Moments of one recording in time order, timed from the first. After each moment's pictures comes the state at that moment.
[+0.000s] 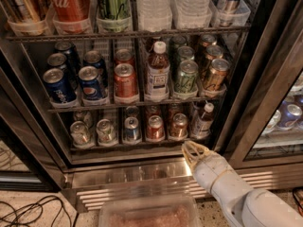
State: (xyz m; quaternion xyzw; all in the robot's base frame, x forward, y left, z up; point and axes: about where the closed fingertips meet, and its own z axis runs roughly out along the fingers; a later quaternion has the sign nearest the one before) arm 0.484 -0.129 0.698 -0.36 0.71 -0.02 0.60
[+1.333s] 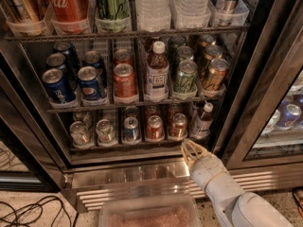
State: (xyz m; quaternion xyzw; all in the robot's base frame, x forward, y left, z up) arm 0.505 -0.137 0.674 -0.31 0.71 -0.03 0.63
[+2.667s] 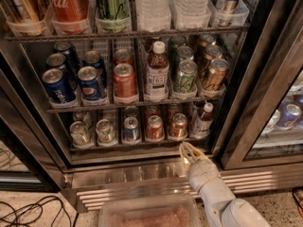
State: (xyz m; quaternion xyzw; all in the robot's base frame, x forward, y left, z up) arm 0.523 -0.137 0.636 -0.24 0.70 0.01 0.68
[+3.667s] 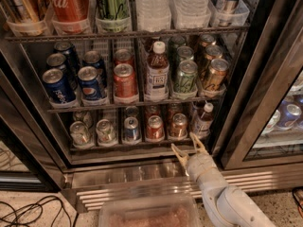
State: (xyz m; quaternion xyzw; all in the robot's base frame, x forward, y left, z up) arm 0.567 -0.147 0.601 -0.24 0.70 0.00 0.67
